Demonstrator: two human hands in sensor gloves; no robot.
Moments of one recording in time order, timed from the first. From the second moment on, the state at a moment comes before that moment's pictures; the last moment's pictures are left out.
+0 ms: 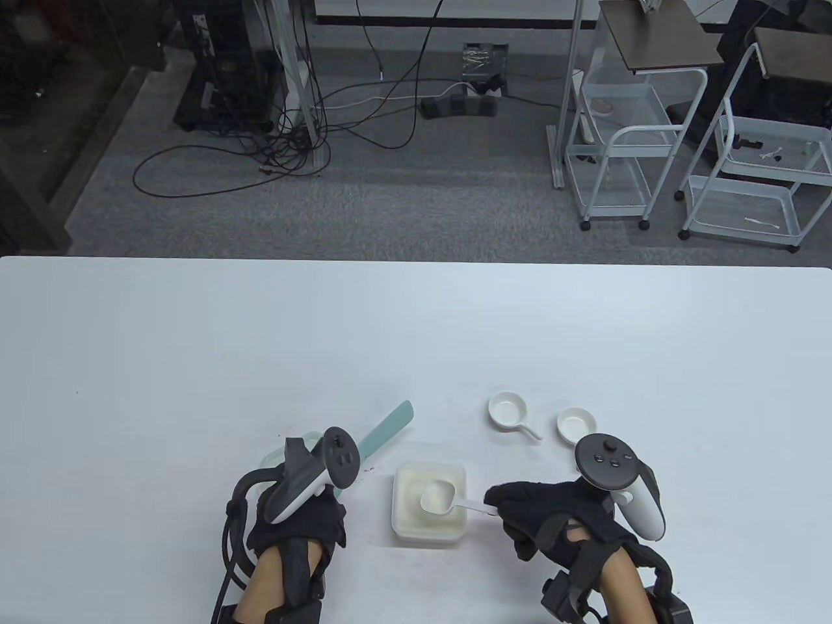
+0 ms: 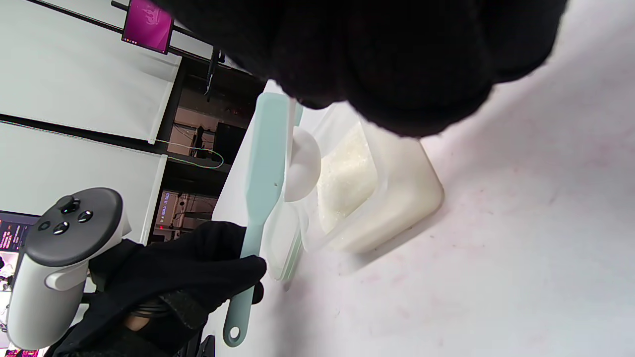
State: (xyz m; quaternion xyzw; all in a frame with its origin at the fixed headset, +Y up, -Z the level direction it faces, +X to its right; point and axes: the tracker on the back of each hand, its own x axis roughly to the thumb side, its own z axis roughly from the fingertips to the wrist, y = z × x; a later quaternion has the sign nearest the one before) left_hand -0.151 -0.680 -0.258 -0.22 0.03 0.01 0.97; right_hand 0.171 -0.688 -0.243 0.08 0.28 0.80 0.52
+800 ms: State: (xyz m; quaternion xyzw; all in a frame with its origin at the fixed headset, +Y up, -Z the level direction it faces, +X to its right) left_hand -0.115 -0.730 -0.254 -0.26 0.04 -0.16 0.95; right_hand 0.169 -0.690 -0.242 0.08 0.29 0.80 0.51
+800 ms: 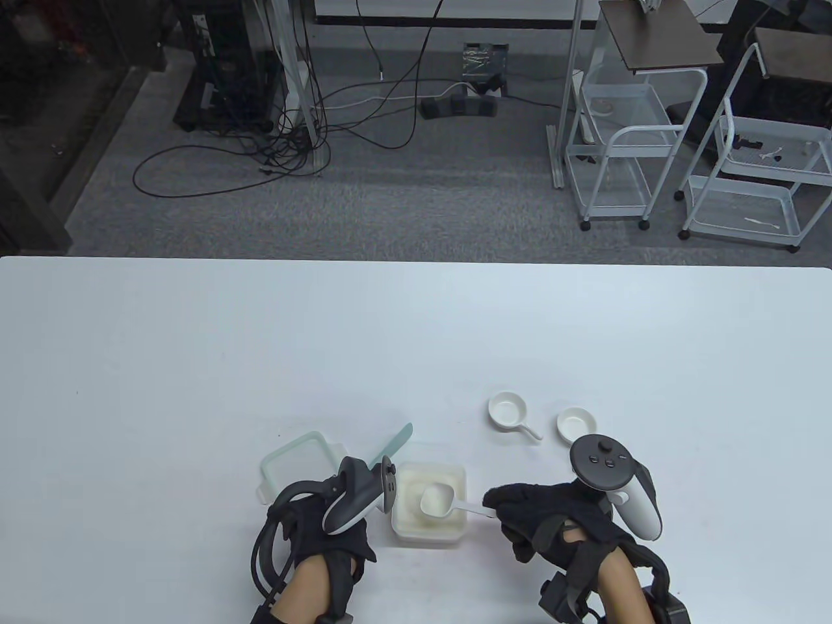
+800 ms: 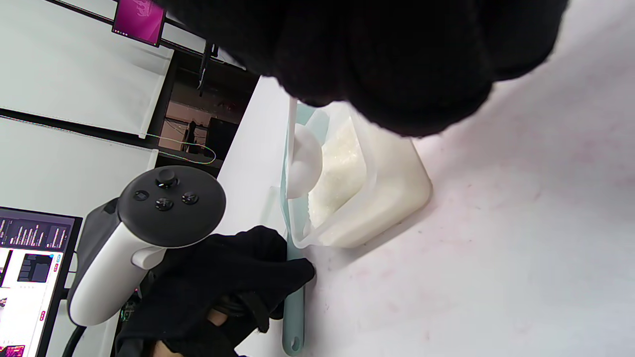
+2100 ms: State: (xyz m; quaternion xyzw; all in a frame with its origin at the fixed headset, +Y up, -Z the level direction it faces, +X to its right) left_hand -0.128 -0.678 -0.249 -0.04 -0.15 0.10 0.98; right_hand 0.216 -0.678 -0.245 0.00 0.15 0.78 0.61
